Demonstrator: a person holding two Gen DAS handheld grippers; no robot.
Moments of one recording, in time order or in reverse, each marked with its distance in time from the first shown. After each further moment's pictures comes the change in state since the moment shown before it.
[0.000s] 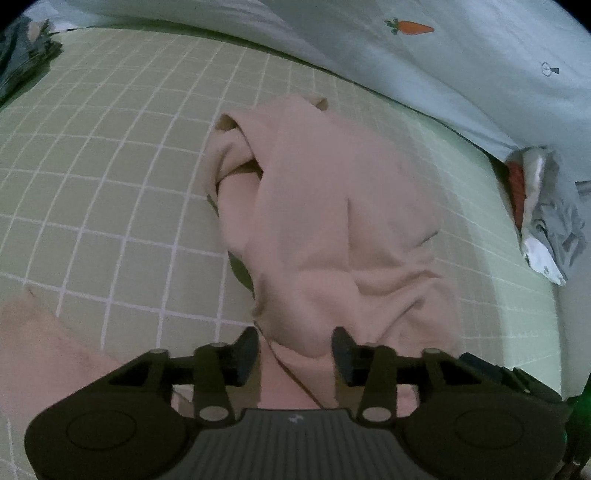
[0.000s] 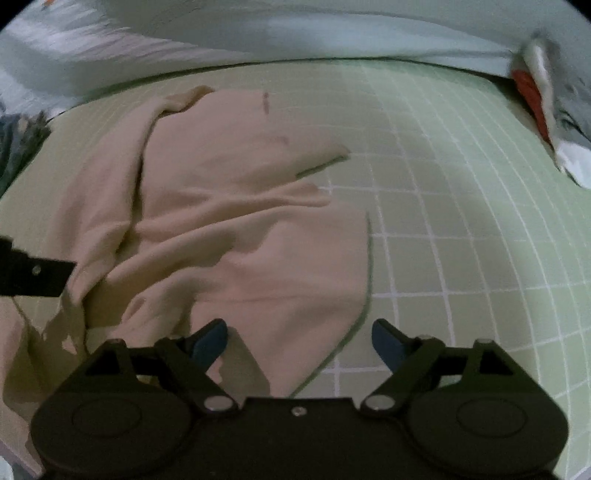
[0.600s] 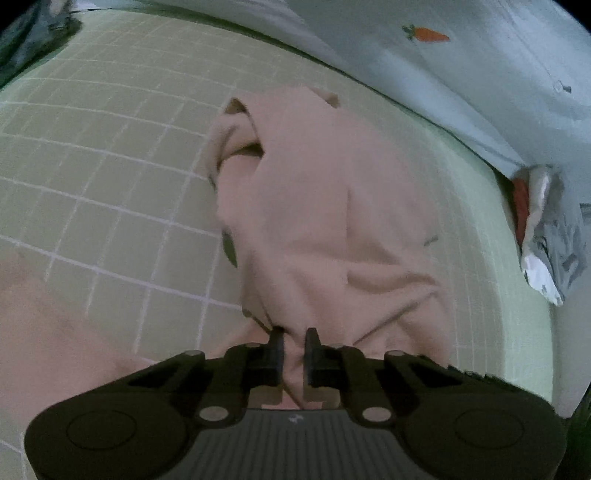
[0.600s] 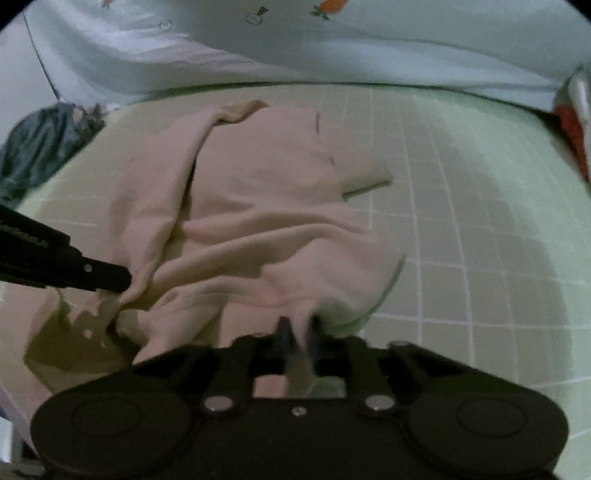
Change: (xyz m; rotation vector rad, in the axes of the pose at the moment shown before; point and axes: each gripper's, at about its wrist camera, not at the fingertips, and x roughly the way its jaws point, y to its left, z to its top) left arm 0.006 0.004 -0.007 -0.096 -0.020 -0.002; right arm -0.009 -0.002 -0.008 -0.092 -0.075 0.144
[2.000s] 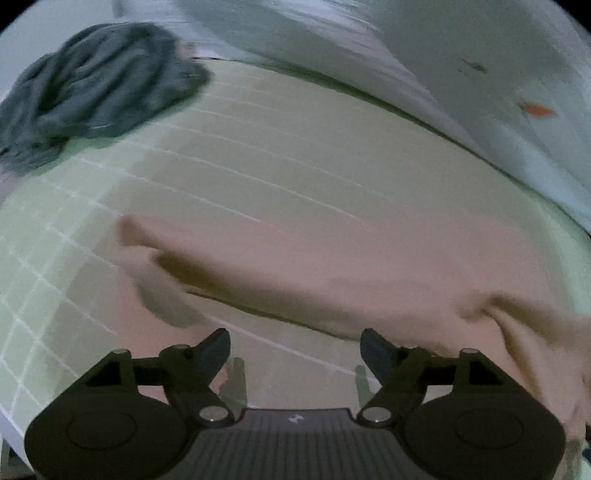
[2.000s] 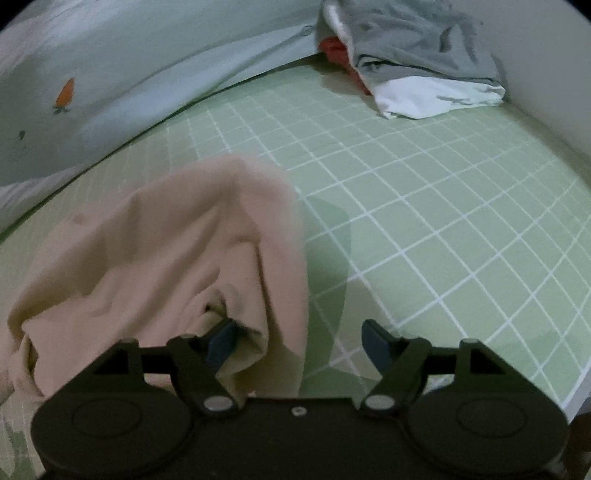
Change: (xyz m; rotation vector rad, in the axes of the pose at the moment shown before) left arm -0.023 0.043 0.015 -0.036 -0.154 0.329; right arm -0.032 -0.128 -0.017 0.529 -0.064 -0.334
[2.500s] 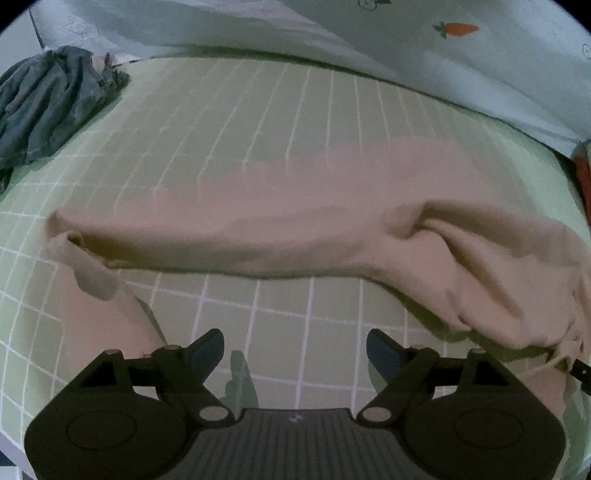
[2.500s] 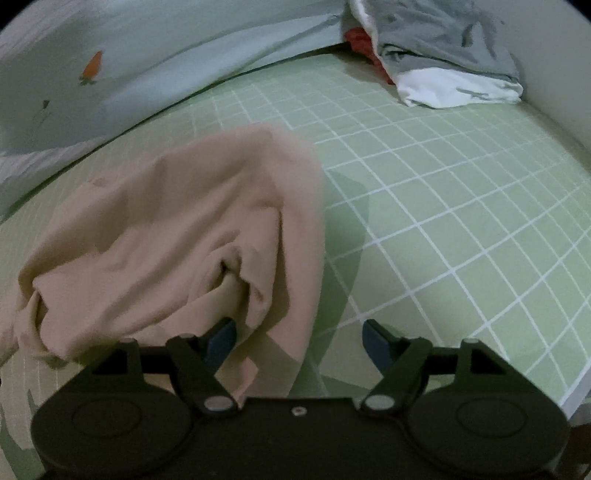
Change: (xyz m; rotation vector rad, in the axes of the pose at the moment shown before) left arm 0.003 -0.040 -0.032 0.186 0.076 -0.036; right arm -0.009 0.007 -0.021 -0.074 0.026 0.037
